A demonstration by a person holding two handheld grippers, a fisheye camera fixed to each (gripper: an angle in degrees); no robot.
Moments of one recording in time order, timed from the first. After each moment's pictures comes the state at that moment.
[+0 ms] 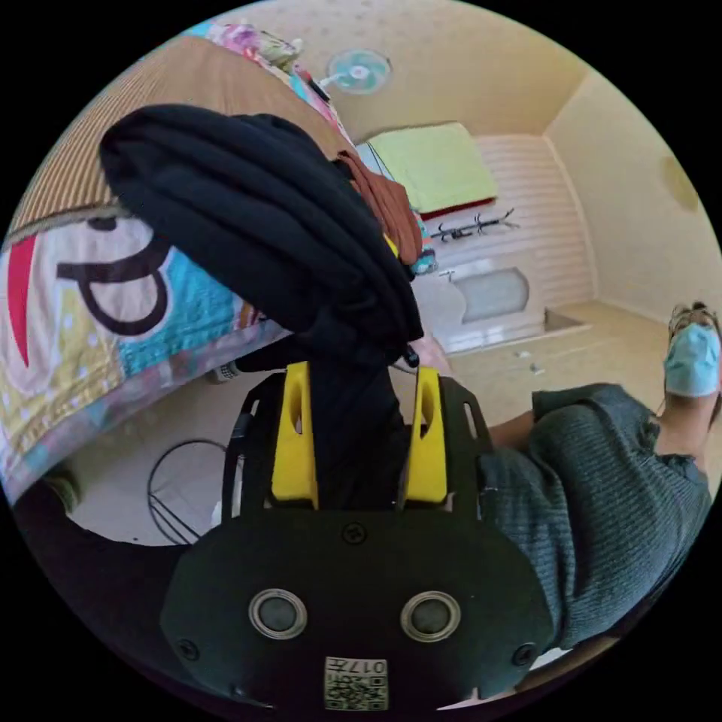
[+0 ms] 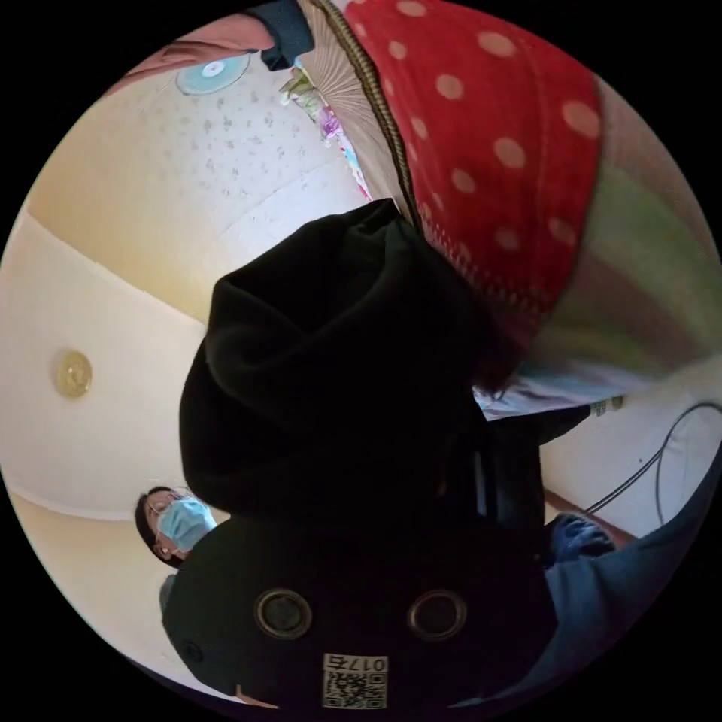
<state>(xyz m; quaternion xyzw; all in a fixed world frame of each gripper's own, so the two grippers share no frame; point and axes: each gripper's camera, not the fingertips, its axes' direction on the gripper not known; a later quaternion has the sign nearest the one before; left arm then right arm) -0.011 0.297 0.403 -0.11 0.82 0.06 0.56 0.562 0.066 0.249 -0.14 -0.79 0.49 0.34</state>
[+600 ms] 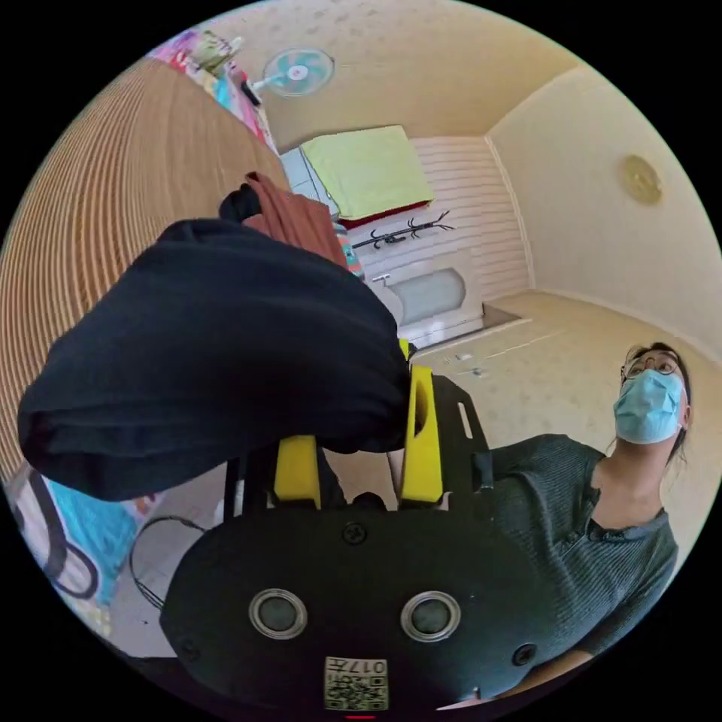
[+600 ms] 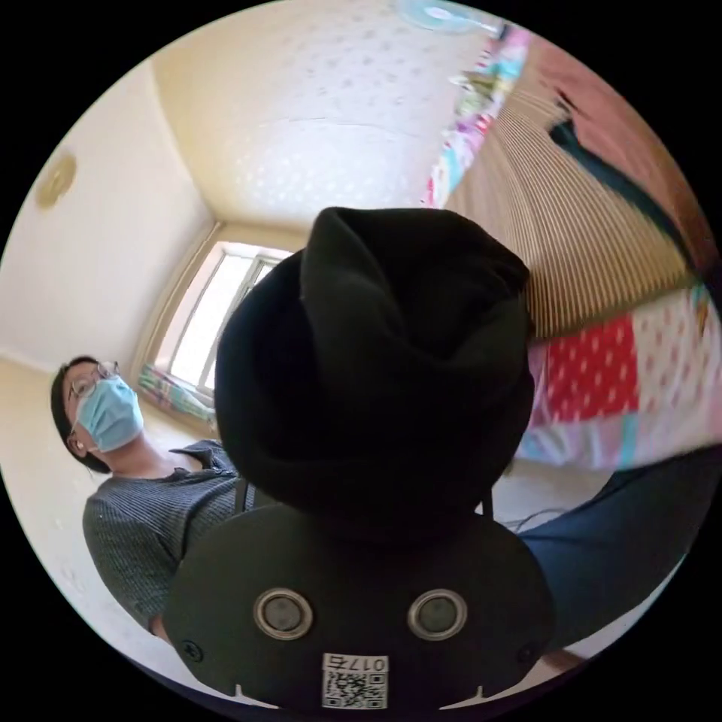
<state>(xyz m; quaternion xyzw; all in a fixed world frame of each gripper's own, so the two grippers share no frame) 0.014 0.145 0.276 -0.02 0.87 0.15 0.47 0.625 0.004 0.145 0.00 -0.76 0.26 0.60</state>
